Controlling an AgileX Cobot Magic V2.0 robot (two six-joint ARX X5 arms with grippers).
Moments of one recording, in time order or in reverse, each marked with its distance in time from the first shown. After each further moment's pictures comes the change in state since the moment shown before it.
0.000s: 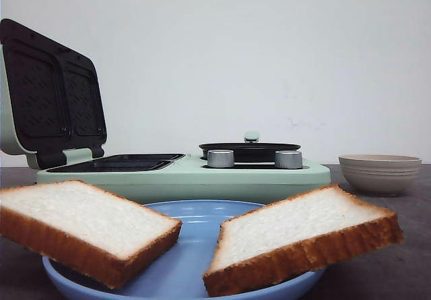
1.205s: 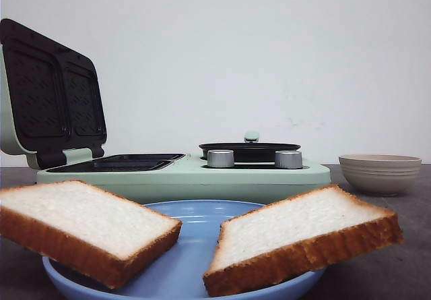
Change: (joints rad) left arm 0.000 0.000 0.000 0.031 0.061 -0.163; right arm 0.000 0.000 0.000 0.000 -0.001 0.038
